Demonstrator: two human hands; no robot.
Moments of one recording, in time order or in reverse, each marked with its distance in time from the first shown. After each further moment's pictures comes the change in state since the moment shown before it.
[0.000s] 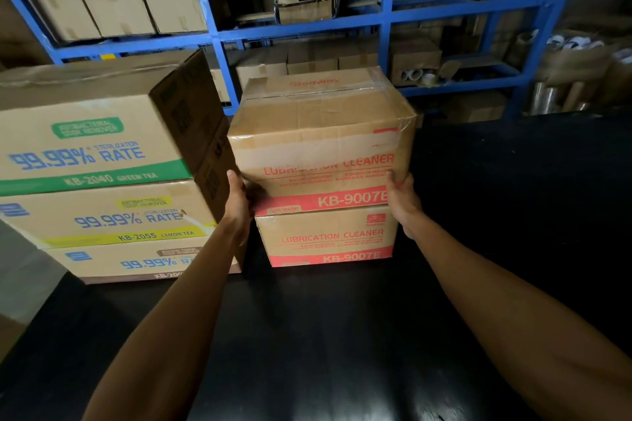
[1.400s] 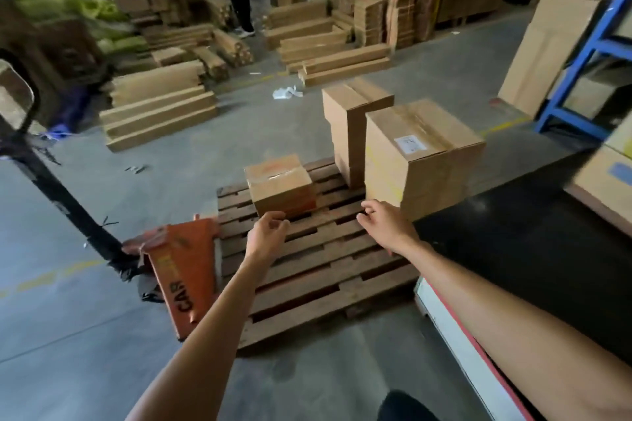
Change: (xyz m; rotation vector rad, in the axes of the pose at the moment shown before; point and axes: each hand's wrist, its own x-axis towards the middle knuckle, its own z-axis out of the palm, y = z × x) left_hand -0.624 -0.115 -0.642 0.375 1.266 -0.232; right_hand -0.688 0.047 0.578 -0.701 -1.429 -0.967
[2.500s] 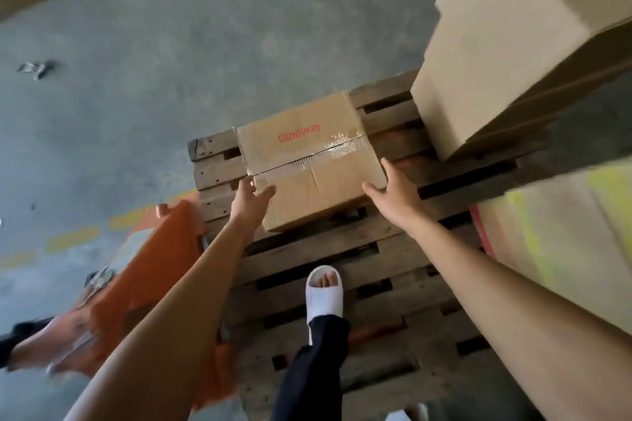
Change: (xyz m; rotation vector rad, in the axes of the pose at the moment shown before) left_hand 0.755 -0.306 0.045 -0.134 -0.103 -0.652; right_hand 0.696 0.039 0.321 0.158 -0.276 0.459
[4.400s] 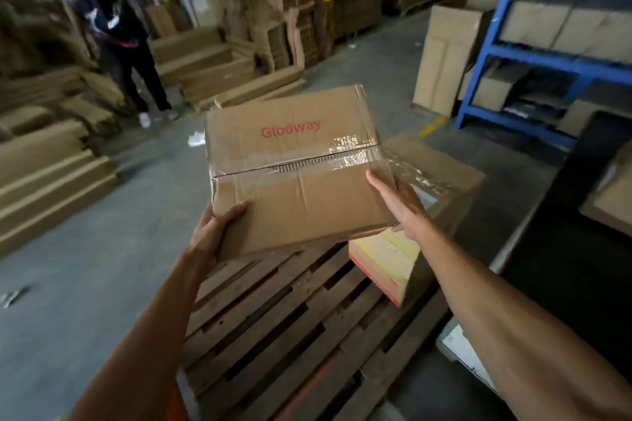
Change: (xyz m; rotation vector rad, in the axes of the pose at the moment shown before) left_hand -0.527 0.113 -0.057 -0.245 -0.431 0.597; right_hand -0.524 0.032 -0.239 0.750 0.576 -0.092
